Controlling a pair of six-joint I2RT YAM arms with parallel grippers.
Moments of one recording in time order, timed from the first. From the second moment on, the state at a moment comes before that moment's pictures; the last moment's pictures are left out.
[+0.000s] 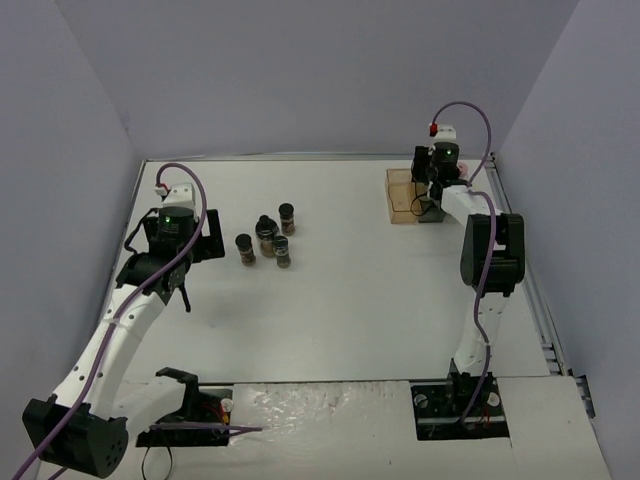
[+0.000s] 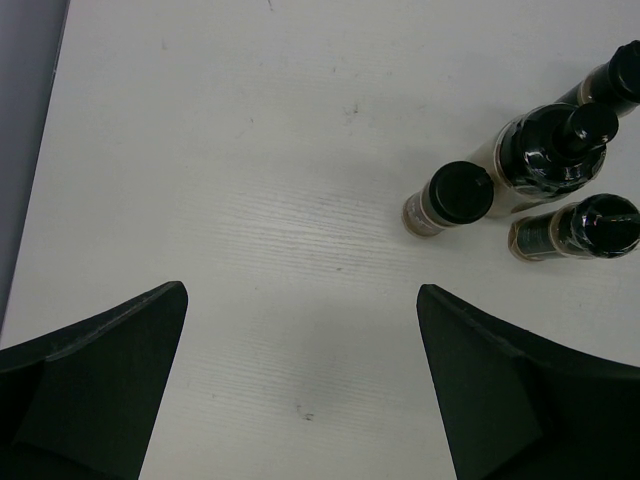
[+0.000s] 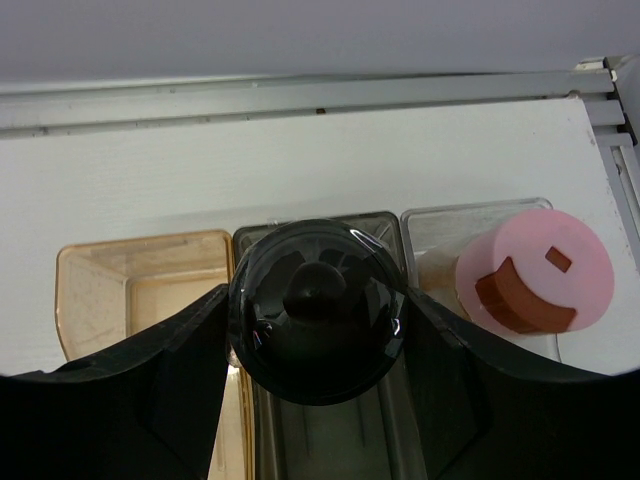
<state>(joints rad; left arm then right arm) -0.25 1.01 1.00 -0.63 -0.32 -0.23 0.02 2.13 1.55 0.15 0.14 0.00</state>
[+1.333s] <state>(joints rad) -0.47 1.57 1.40 -0.61 -0.21 -0.29 0.01 0.88 0.72 0.03 -0.07 0.27</state>
